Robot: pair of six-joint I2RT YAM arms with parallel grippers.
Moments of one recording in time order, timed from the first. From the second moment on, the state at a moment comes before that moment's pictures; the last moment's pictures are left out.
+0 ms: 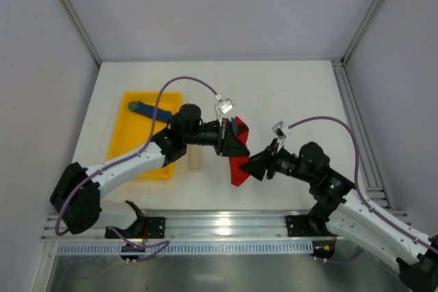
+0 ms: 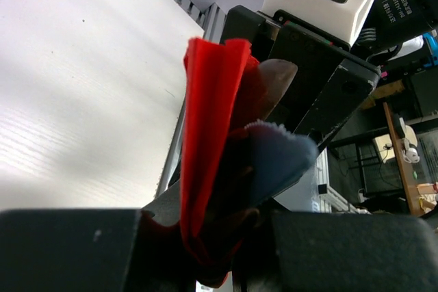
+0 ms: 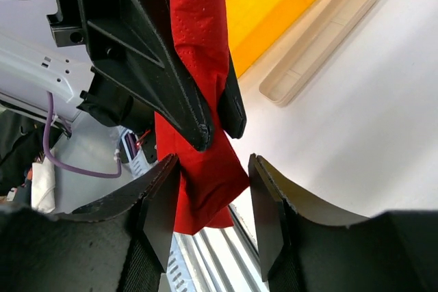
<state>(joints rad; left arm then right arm) -0.79 1.35 0.90 0.23 0.76 -0.67 0.75 0.59 0.44 -0.01 -0.36 0.56</state>
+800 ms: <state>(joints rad) -0.72 1.14 0.96 -0.01 0.54 -0.65 0.75 0.76 0.48 0.20 -0.47 0.60</state>
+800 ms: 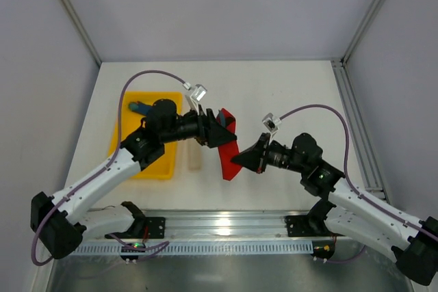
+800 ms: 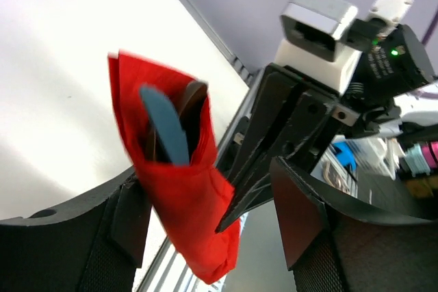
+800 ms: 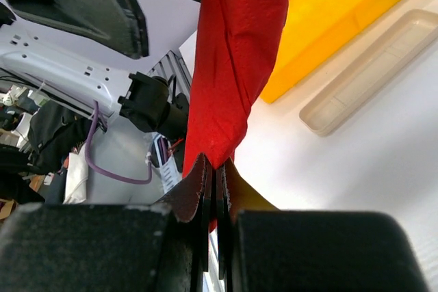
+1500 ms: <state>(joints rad) -0.68 0.76 1.13 -0.74 -0.42 -0.68 0.89 1.75 1.30 0.23 -0.53 0.55</state>
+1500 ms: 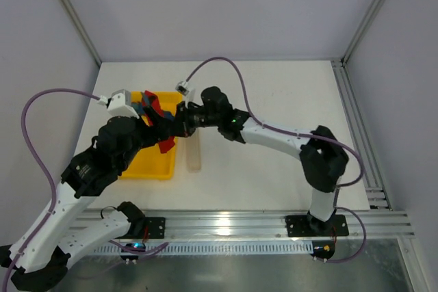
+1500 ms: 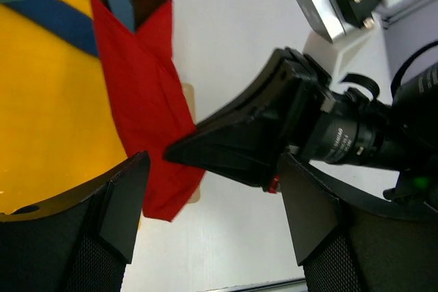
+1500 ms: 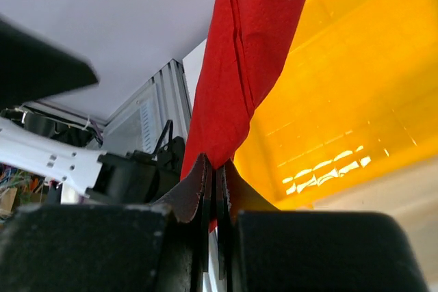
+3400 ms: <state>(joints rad) 0.11 1.18 0.83 -0.64 -0.15 -0.83 0.96 2.49 2.04 -0.05 -0.42 0.82</state>
